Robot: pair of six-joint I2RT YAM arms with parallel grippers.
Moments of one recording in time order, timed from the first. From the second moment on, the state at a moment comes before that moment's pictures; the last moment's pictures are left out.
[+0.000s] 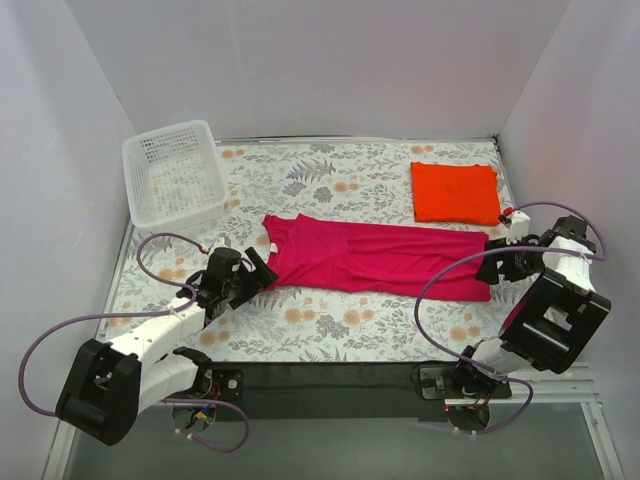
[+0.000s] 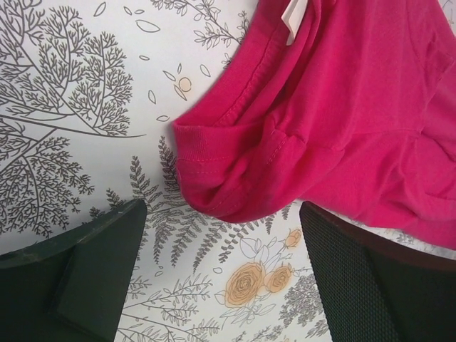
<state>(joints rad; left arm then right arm) -0.42 1.06 0.38 -0.10 -0.02 -0.93 -0.59 1.43 0.93 -0.82 -0.64 -0.82</state>
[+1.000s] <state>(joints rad) -0.41 1.13 0.40 -0.11 -0.06 -0.96 -0.72 1.53 0.90 -0.94 -0.61 -1.03</state>
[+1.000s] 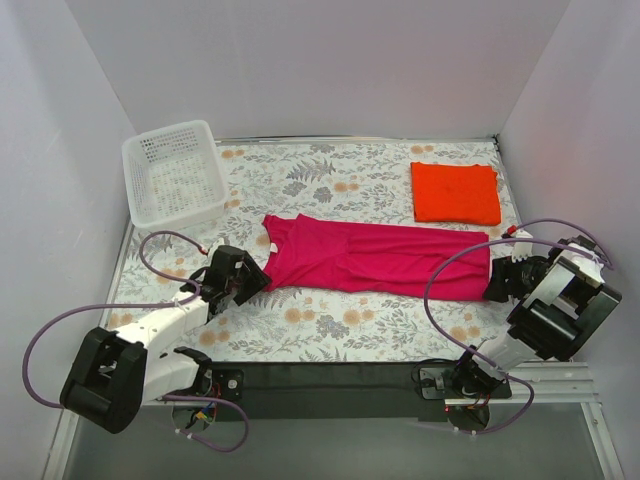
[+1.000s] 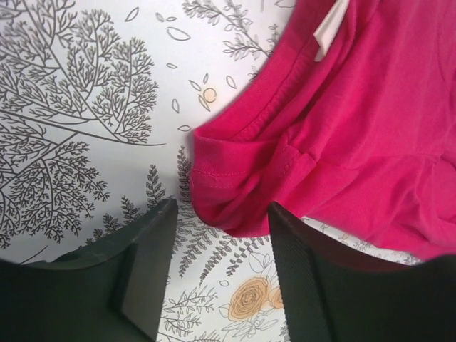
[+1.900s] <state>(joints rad) -0.39 1.16 0.40 -0.11 -0.07 -1.02 -0.72 1.61 0.90 -0.95 -0.61 -1.05</state>
